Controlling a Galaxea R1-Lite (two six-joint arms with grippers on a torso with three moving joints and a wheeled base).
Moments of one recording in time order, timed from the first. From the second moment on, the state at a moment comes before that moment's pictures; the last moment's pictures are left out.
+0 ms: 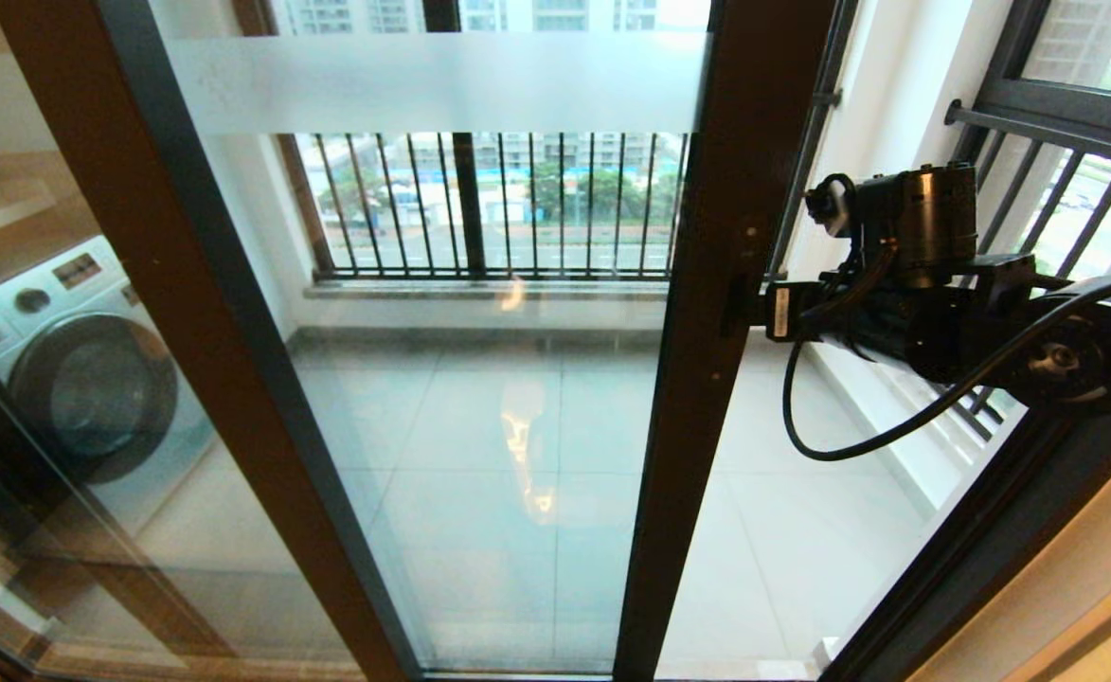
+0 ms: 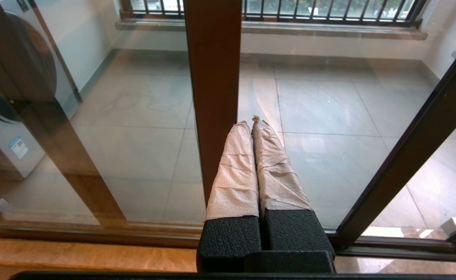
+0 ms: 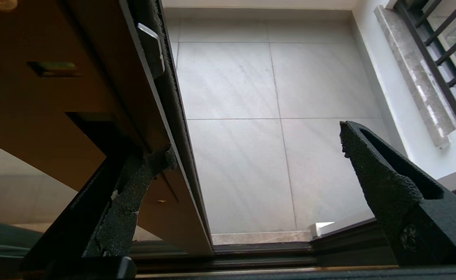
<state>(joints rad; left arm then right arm) -0.01 0.00 0.00 0.00 0.00 0.00 0.31 1.80 -1.25 -0.24 -0.42 0.09</state>
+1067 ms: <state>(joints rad) -0.01 0.00 0.00 0.00 0.00 0.00 0.24 1.76 -1.22 -0.25 -0.43 0.09</state>
